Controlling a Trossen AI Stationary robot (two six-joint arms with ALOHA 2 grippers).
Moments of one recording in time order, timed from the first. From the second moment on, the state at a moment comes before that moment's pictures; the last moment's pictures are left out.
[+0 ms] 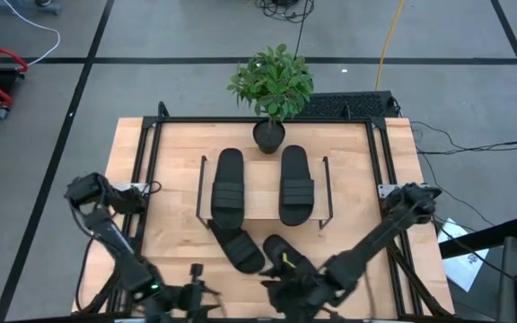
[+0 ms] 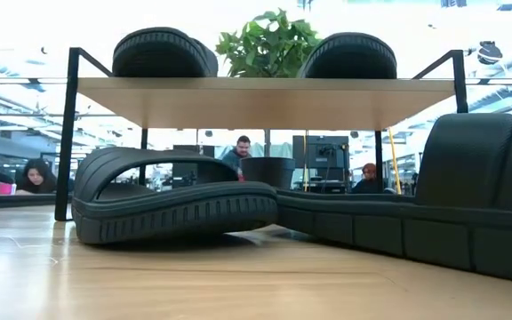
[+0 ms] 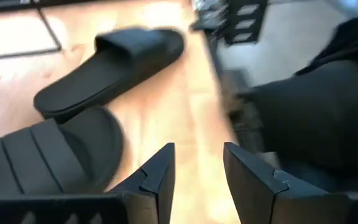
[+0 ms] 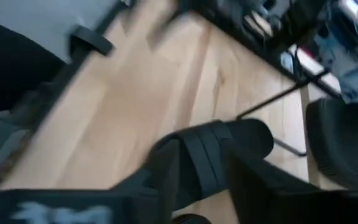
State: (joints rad) left arm -1.01 1.77 1.07 -0.05 -0.74 -0.56; right arm 0.70 1.96 1.70 -0.57 0.63 -0.01
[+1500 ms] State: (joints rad) left arm -0.83 1.91 1.31 -0.50 -0.71 -0.49; right arm 0.86 0.94 0.09 0.86 0.44 -0.04
